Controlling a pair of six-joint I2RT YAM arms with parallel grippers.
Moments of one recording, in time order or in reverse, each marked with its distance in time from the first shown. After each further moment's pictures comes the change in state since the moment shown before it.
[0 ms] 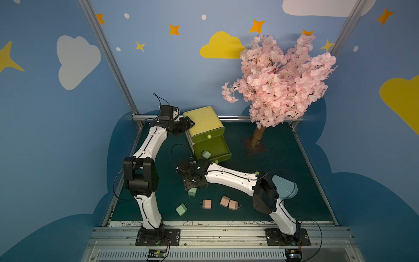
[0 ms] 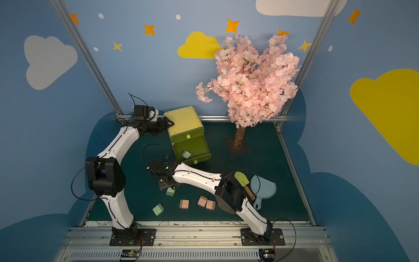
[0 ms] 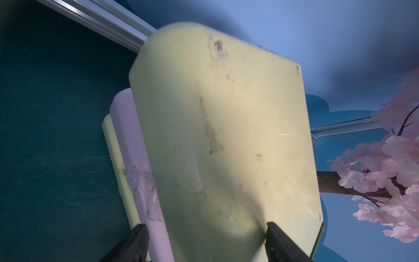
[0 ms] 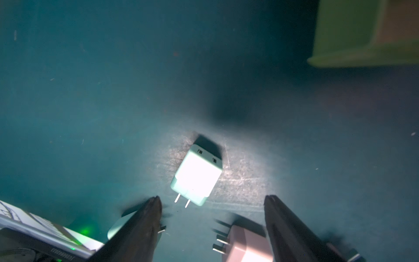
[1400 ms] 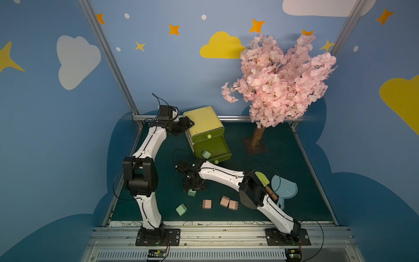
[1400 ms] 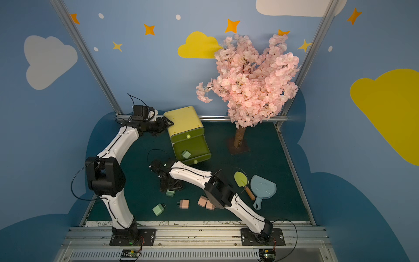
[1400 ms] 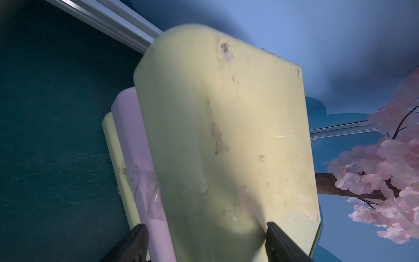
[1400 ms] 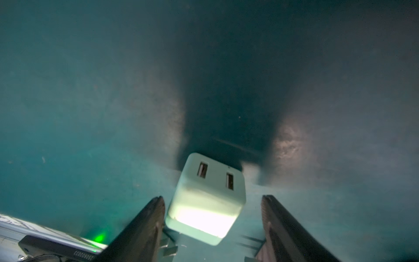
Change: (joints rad) left arm 0.010 0.000 -0.002 0.003 0.016 -0.016; right arm -0.053 0.215 0.178 -0.114 -0.262 0.109
